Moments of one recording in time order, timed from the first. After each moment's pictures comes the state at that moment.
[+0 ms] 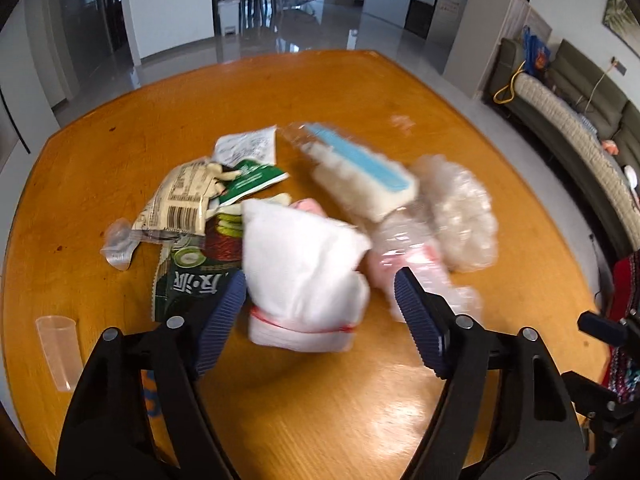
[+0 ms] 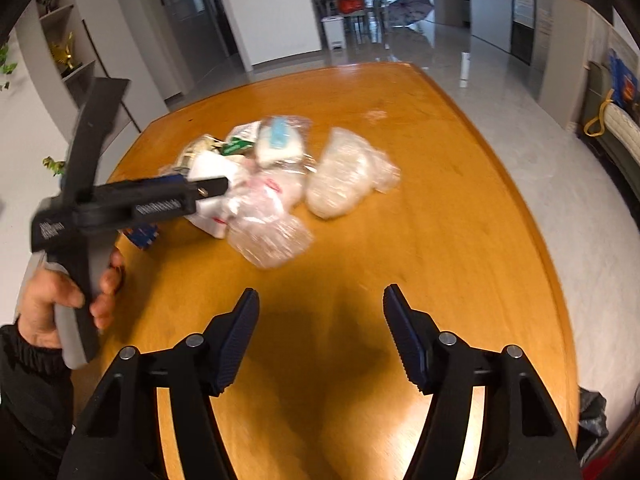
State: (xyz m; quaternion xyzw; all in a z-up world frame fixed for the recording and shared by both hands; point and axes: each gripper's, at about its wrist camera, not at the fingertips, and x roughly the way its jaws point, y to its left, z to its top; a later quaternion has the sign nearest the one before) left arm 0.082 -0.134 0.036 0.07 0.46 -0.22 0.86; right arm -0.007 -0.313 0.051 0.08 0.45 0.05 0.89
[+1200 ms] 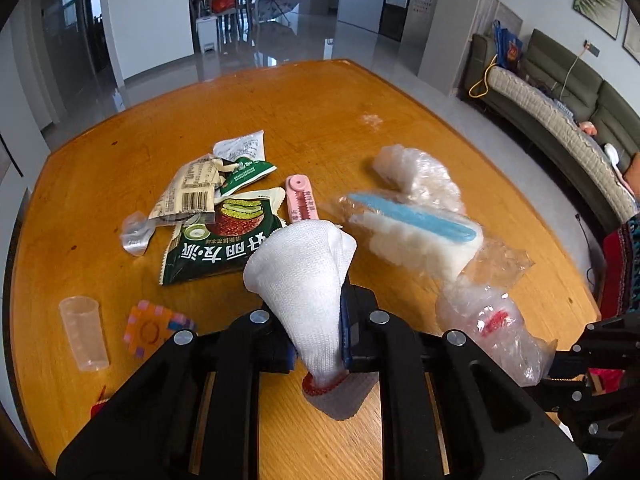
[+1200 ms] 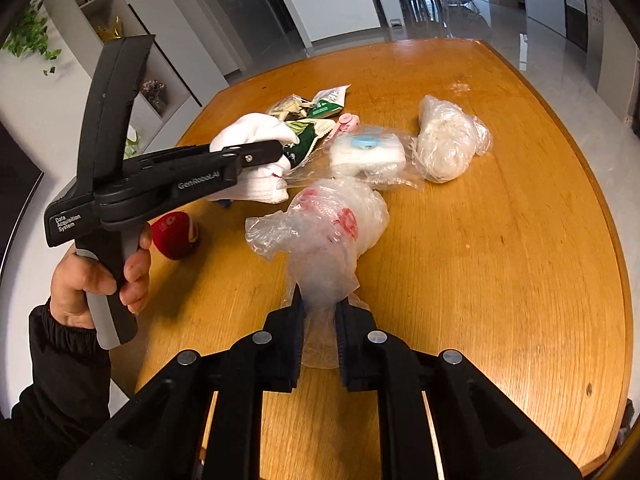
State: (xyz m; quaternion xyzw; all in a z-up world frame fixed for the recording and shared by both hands) left arm 0.040 -0.096 0.067 0.08 0.43 -0.27 0.86; right arm -0.041 -0.279 0.061 0.11 0.47 0.16 0.86
